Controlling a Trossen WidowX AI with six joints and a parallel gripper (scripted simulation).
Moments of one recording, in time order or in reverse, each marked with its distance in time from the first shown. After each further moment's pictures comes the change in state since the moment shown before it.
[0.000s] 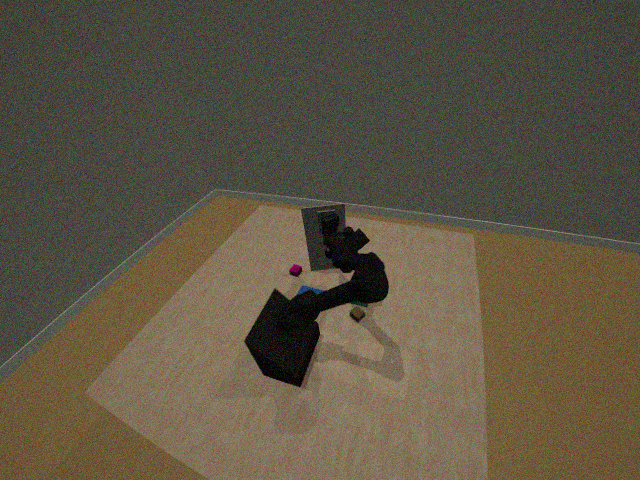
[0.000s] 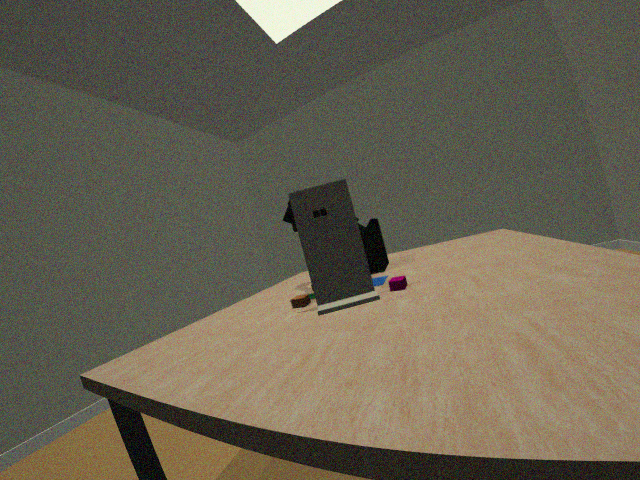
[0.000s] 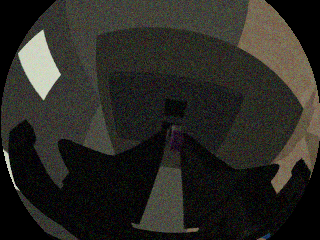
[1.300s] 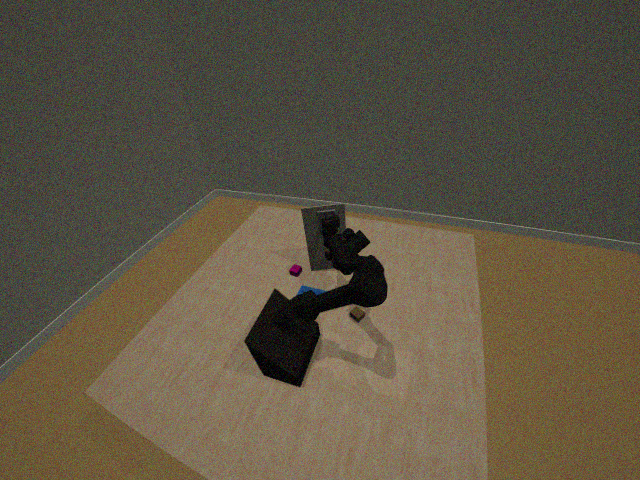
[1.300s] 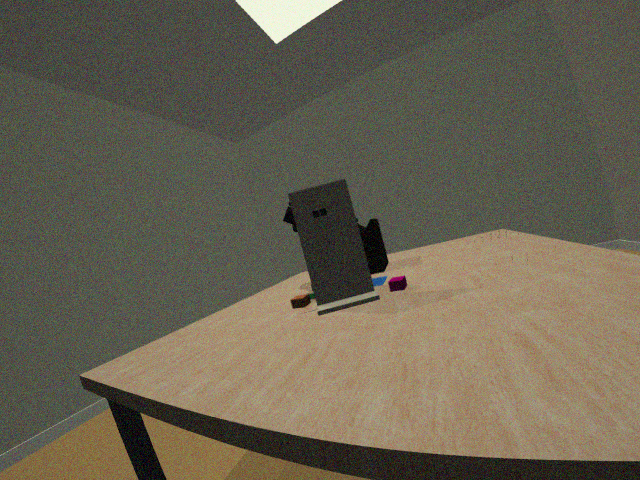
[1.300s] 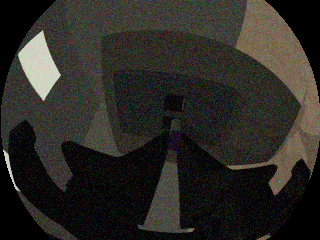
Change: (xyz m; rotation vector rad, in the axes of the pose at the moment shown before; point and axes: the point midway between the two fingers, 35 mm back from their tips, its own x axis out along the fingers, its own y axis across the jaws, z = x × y) arm -0.009 0.000 -0.002 0.006 -0.003 -0.003
